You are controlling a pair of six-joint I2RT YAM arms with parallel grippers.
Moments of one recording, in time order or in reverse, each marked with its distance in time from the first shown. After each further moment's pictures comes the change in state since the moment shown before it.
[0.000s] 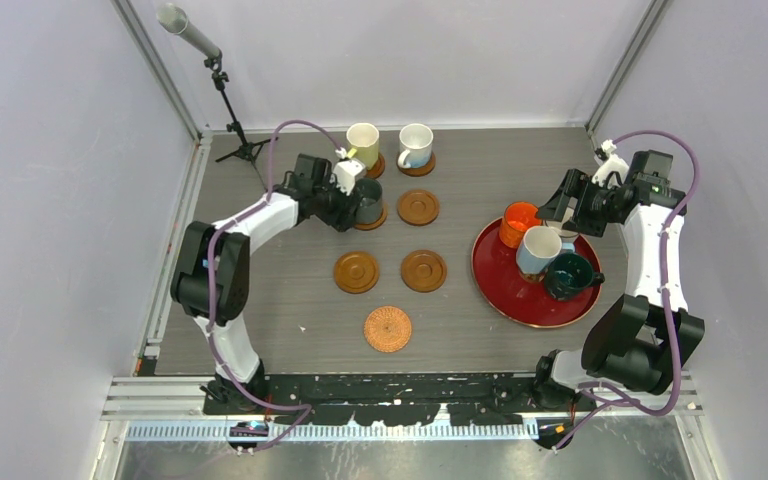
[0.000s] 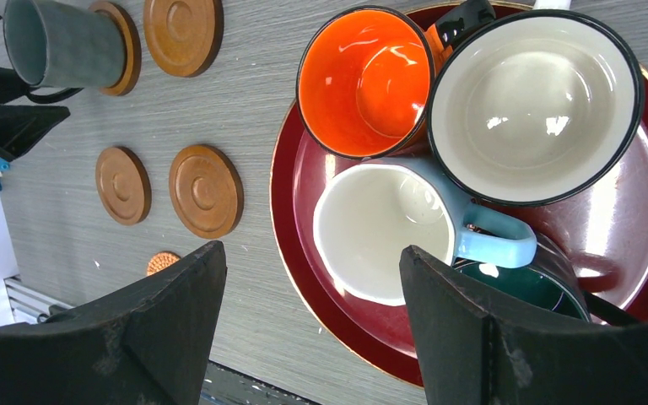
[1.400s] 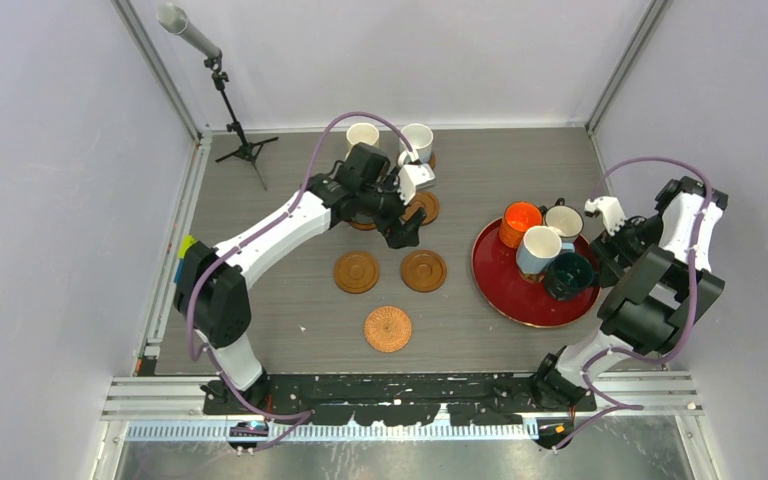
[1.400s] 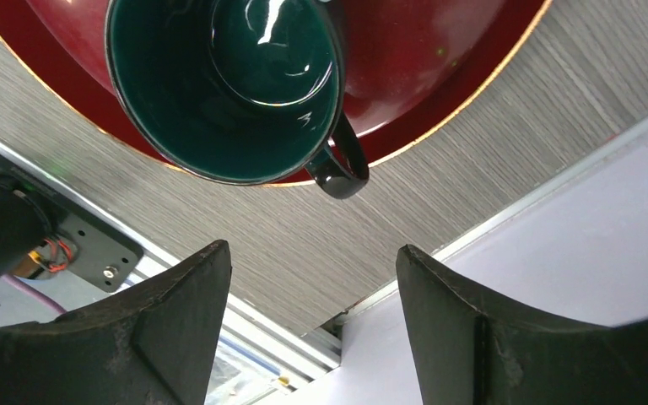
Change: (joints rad) left arm -0.334 -0.101 0.259 -0.286 0.169 0.020; right arm -0.259 0.256 0.142 -0.461 0.306 -1.334
